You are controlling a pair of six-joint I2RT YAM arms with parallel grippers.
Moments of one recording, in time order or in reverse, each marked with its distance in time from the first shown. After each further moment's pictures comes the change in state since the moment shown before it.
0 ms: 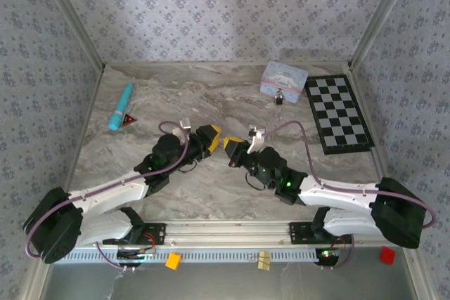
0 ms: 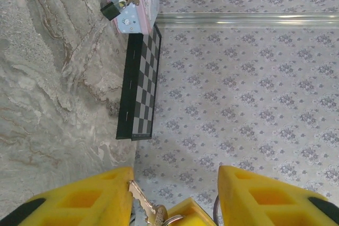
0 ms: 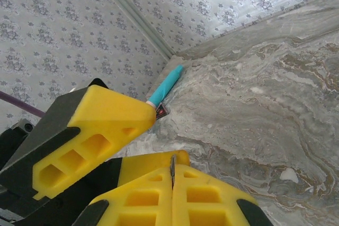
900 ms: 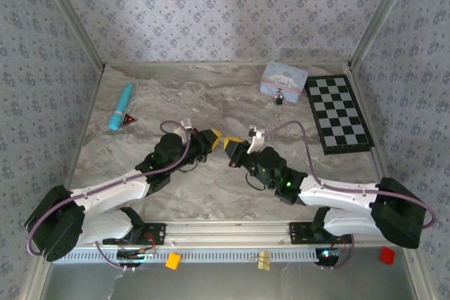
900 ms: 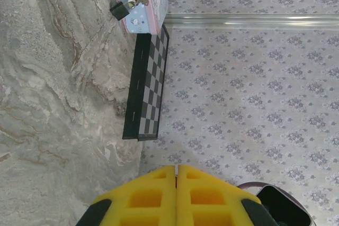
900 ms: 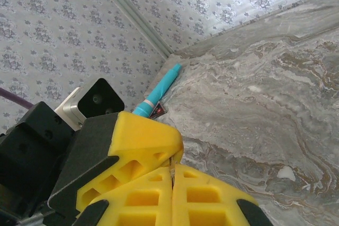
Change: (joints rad) left arm 0.000 0.021 0.013 -0.023 -0.001 -0.001; right arm -0.003 0.001 0.000 -0.010 0.000 0.001
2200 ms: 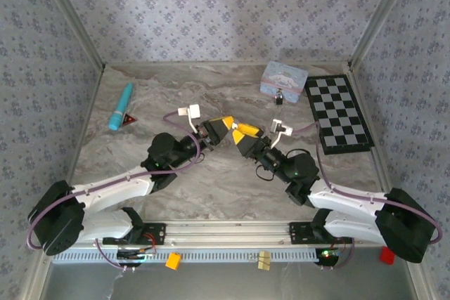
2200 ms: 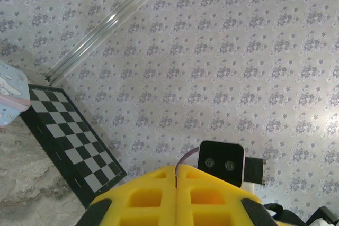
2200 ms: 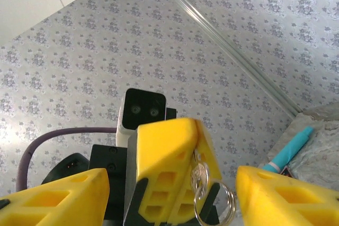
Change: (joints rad) left arm -0.077 0.044 0.095 0.378 0.064 0.612; right arm -0.164 -0.100 -0.135 0.551 -0.368 0.142
